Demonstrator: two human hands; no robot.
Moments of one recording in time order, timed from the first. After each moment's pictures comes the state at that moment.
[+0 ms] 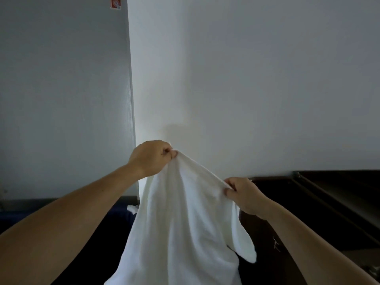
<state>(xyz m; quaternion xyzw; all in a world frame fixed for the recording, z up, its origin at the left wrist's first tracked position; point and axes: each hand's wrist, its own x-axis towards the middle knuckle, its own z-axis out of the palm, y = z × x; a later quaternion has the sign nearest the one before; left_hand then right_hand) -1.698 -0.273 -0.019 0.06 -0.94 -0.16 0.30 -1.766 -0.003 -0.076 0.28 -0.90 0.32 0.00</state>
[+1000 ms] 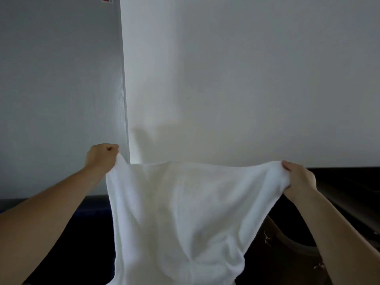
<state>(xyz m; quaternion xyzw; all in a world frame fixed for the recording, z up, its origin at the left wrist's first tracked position) -1.691 -0.363 -0.052 0.28 -0.80 -0.39 0.35 -1.804 0.089 -0.053 -0.15 -0.58 0.79 0.12</state>
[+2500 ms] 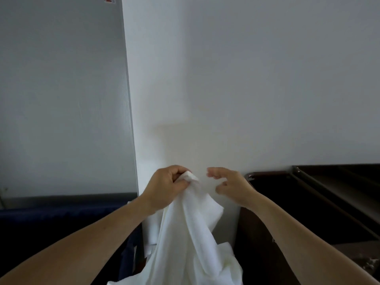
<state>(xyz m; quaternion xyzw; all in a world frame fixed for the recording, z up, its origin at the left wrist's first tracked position) -1.663 -0.210 -0.079 0.00 -0.84 -0.49 0.23 -1.785 -0.016 -0.093 0.33 -0.84 0.43 -0.03</state>
